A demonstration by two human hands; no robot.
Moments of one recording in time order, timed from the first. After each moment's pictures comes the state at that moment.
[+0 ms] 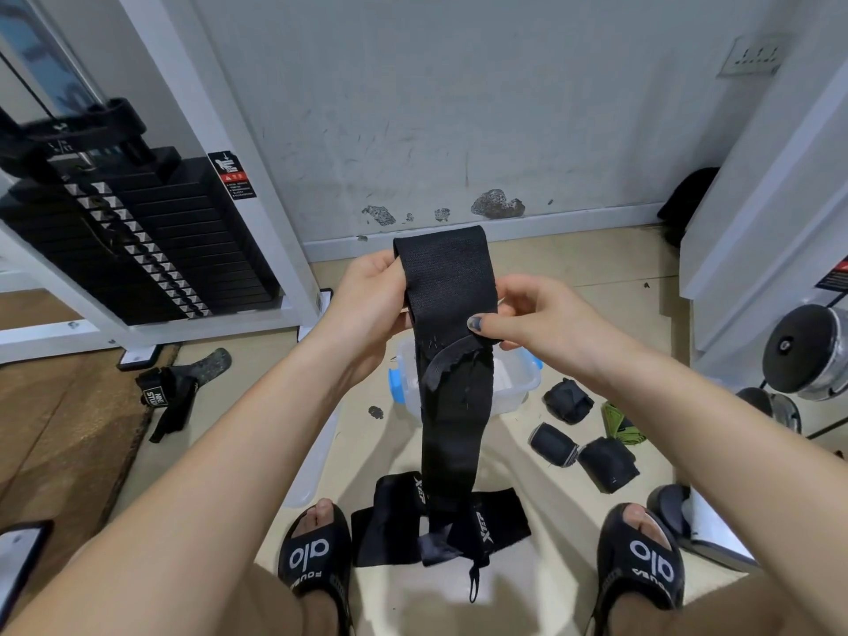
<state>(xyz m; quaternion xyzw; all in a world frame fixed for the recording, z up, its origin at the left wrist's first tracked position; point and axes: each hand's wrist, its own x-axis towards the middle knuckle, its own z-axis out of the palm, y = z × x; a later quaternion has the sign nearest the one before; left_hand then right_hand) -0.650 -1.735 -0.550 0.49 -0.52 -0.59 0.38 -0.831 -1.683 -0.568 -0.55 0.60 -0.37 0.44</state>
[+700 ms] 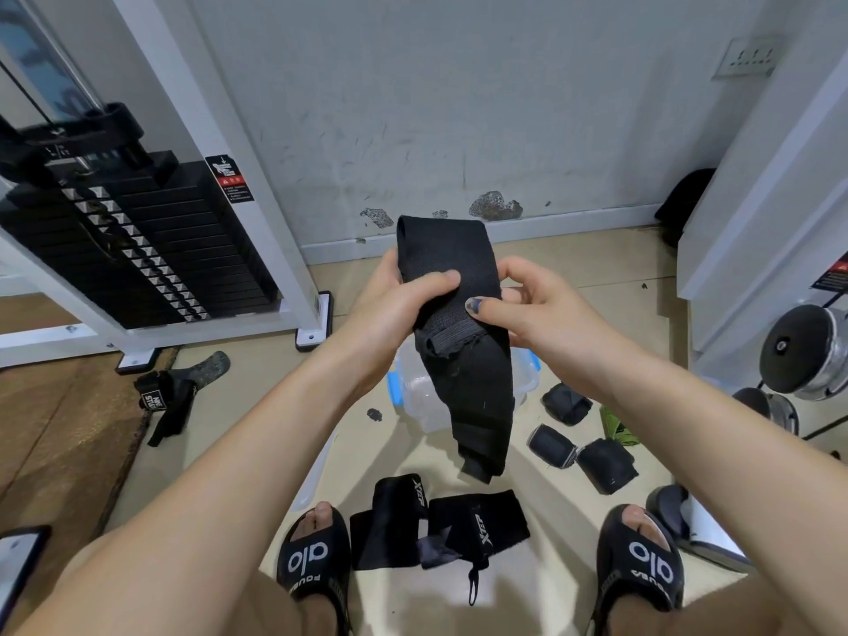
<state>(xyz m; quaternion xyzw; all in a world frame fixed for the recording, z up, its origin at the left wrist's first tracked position) -0.658 -1.731 -0.557 0.45 -0.52 -0.61 0.39 -0.826 -1.681 -0.564 -0.48 0.51 -0.47 0.54</state>
